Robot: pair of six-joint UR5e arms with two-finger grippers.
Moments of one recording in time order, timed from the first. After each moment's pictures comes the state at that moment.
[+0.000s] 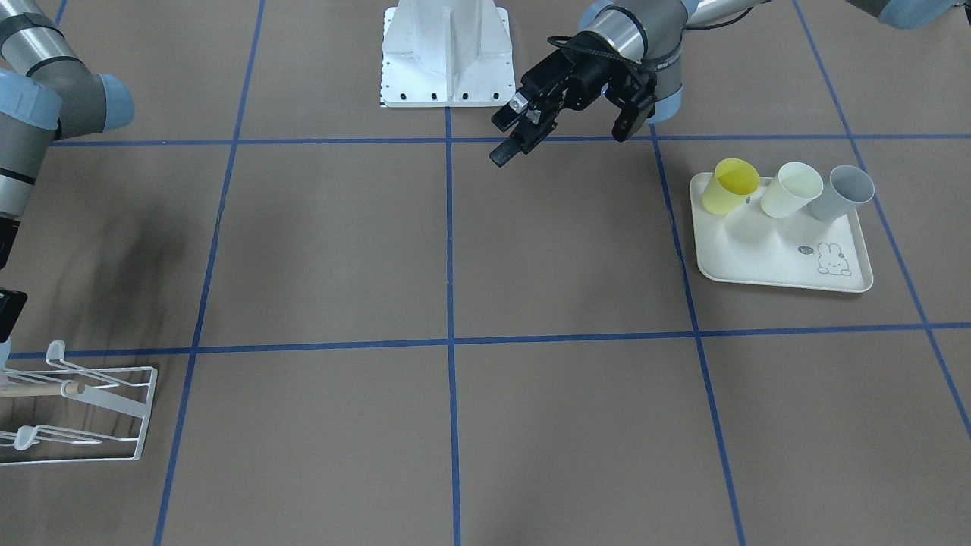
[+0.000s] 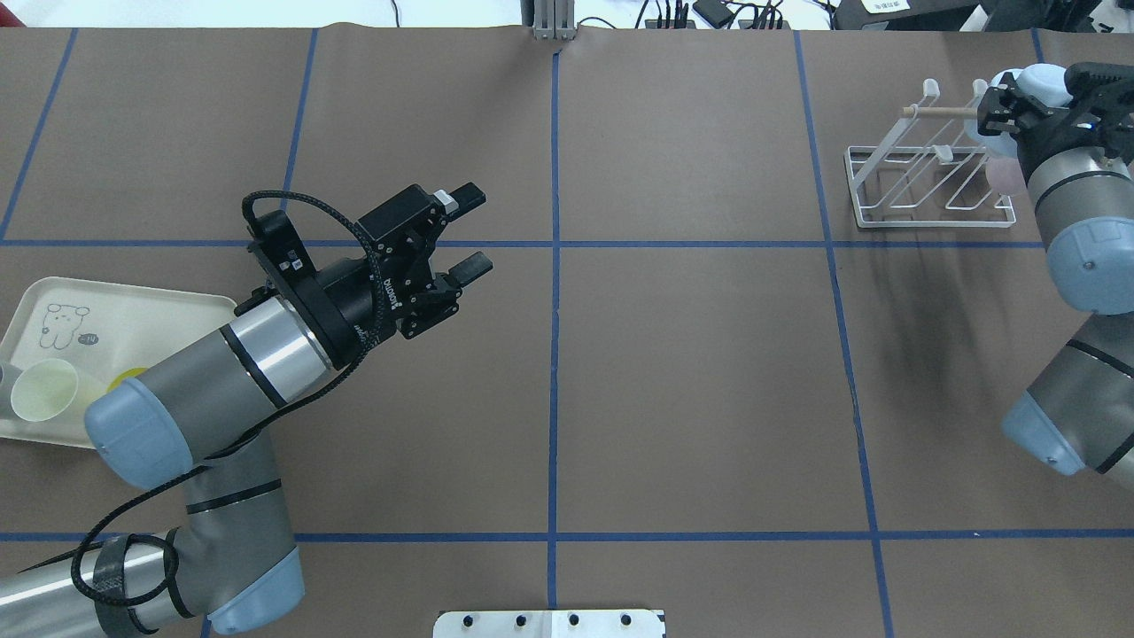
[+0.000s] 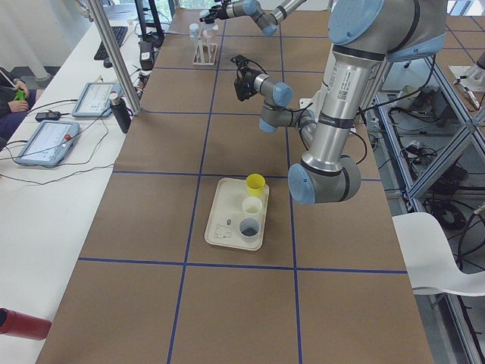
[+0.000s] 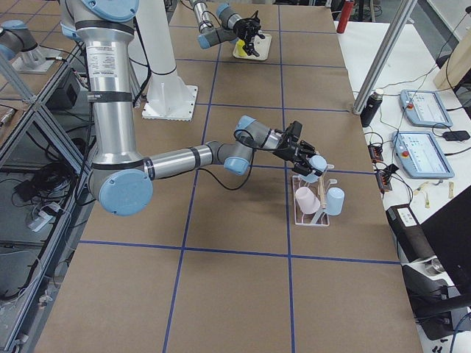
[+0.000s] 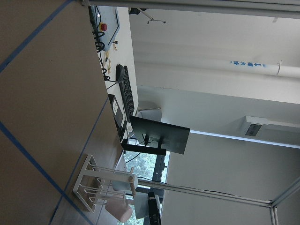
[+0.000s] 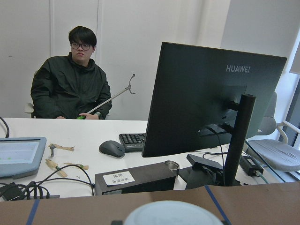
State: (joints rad) left arm -0.40 -1.98 -1.73 -3.07 -1.21 -2.04; right arm 0.84 -1.51 1.66 -0.70 0.92 1.03
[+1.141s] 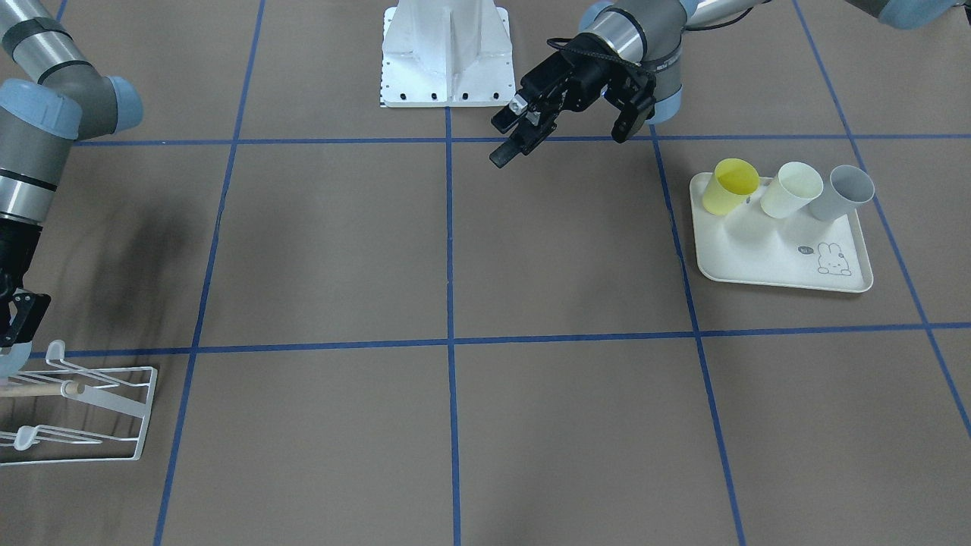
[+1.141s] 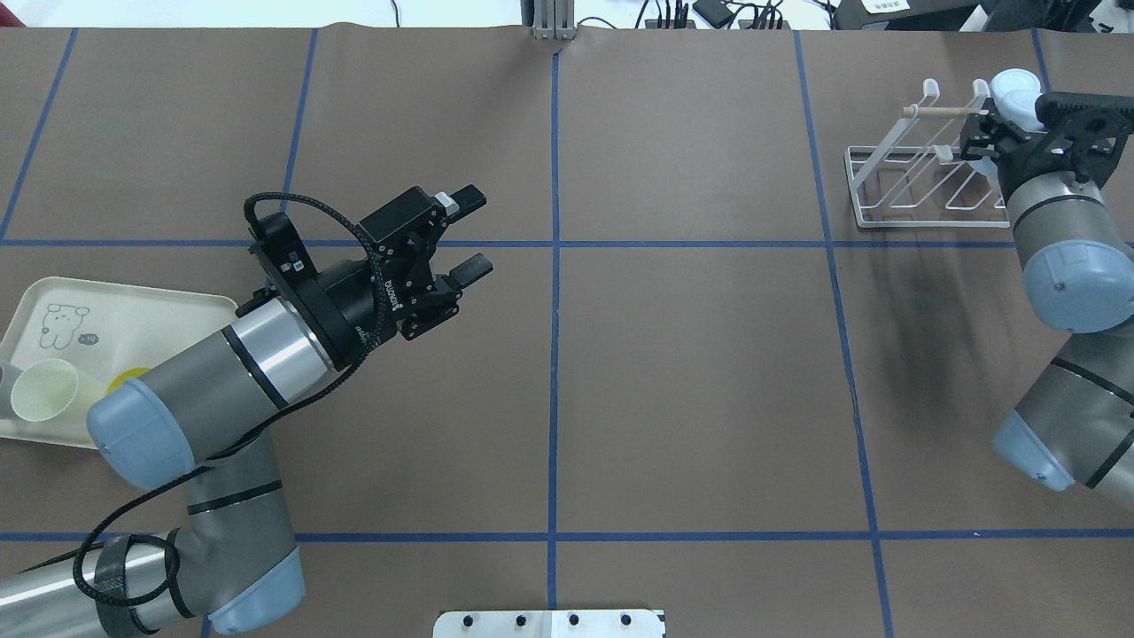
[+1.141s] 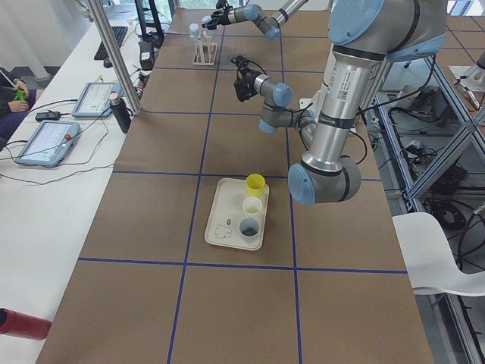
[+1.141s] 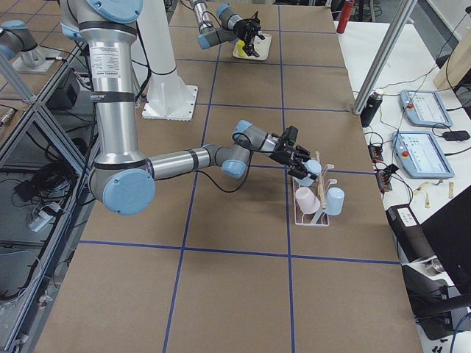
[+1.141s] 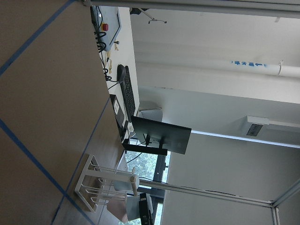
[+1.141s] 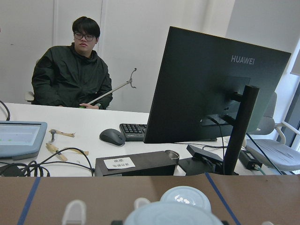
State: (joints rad) left arm -0.40 -1.98 -1.73 -3.07 -1.21 -2.04; right arm 0.79 -1.51 1.62 -0.70 0.89 1.04
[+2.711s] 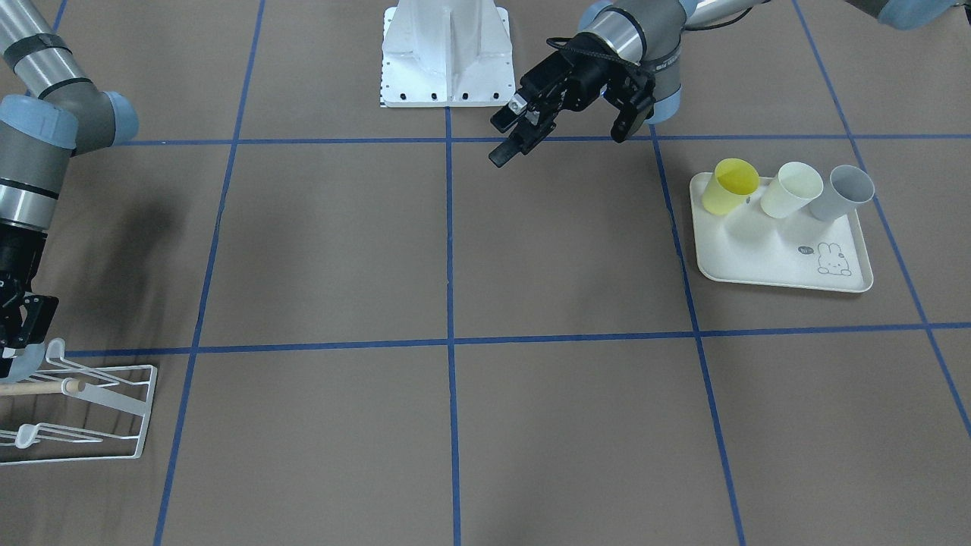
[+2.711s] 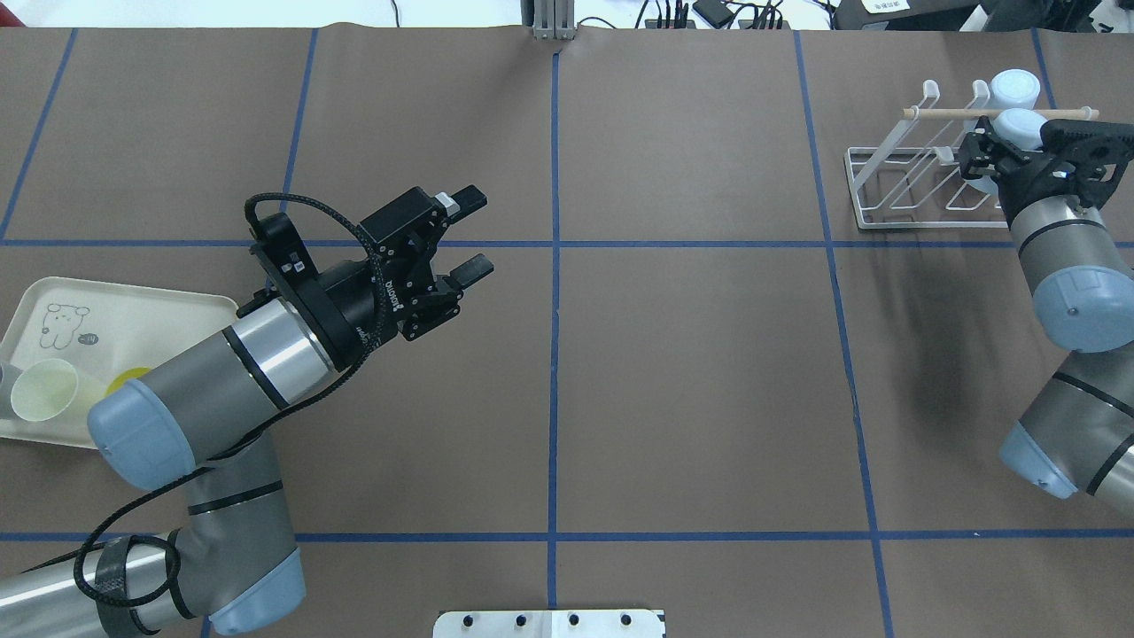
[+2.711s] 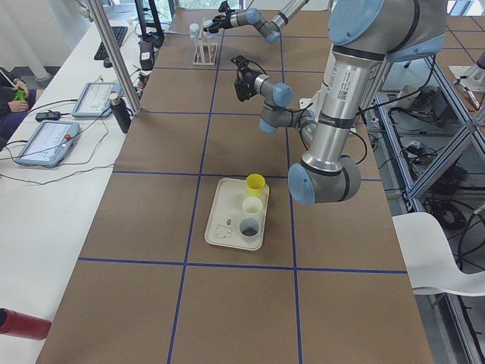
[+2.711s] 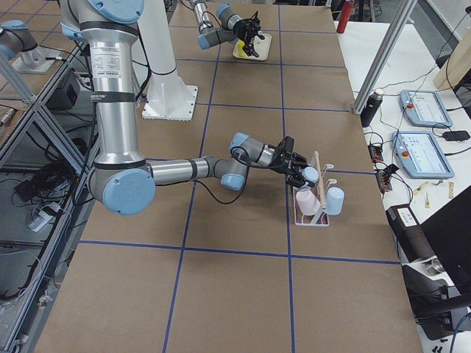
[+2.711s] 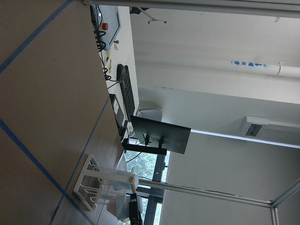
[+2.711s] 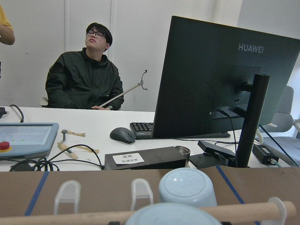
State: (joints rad) left arm -0.39 -1.98 -1.73 -3.07 -1.21 -2.04; right arm 0.78 -1.52 1.52 -0.50 0.90 1.03
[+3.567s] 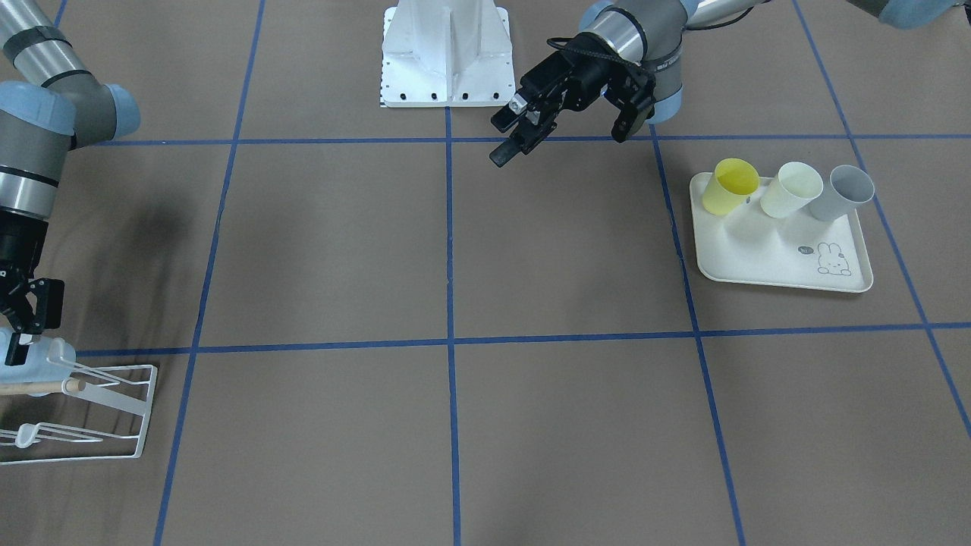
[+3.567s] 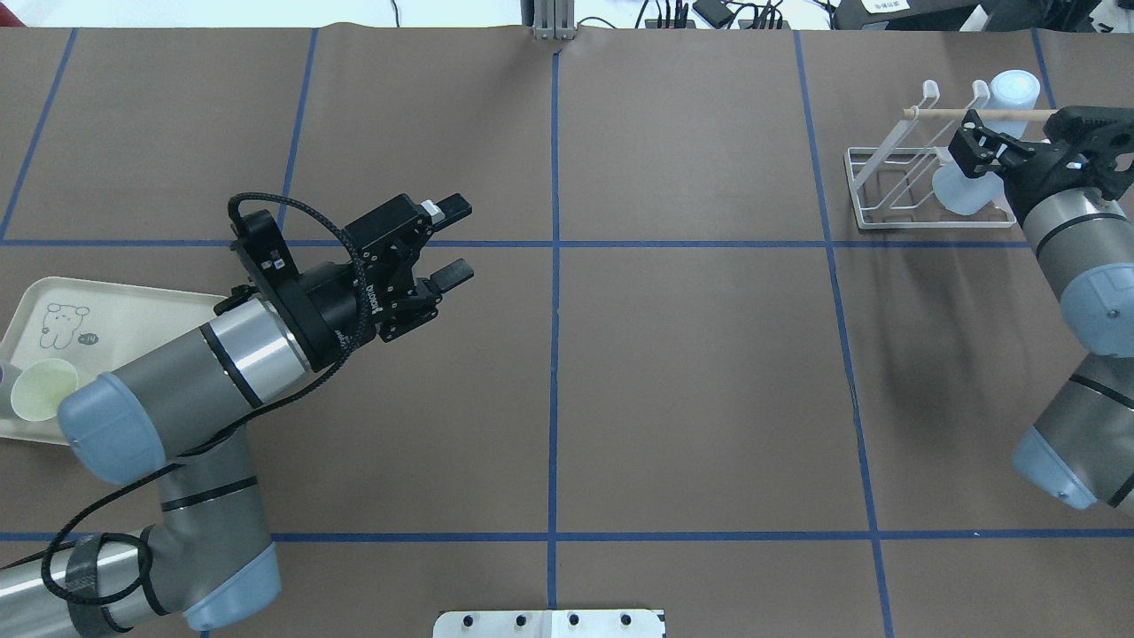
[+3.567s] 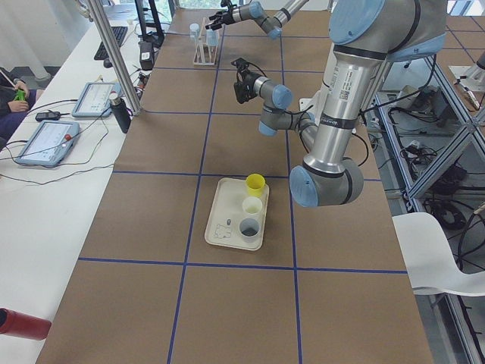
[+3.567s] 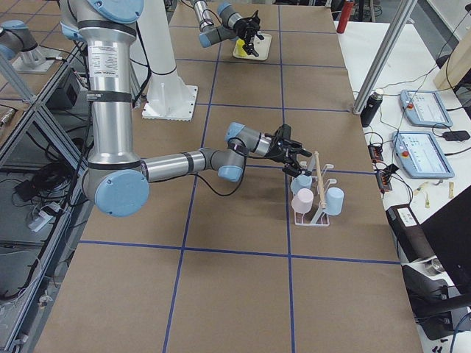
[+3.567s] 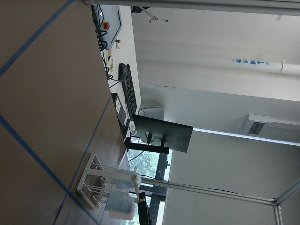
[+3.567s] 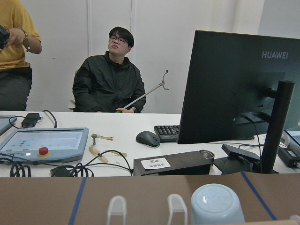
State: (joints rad) left arm -0.42 -1.90 -1.77 -3.05 -1.27 -1.96; right arm 0.79 -1.58 1.68 -0.51 0.98 1.00
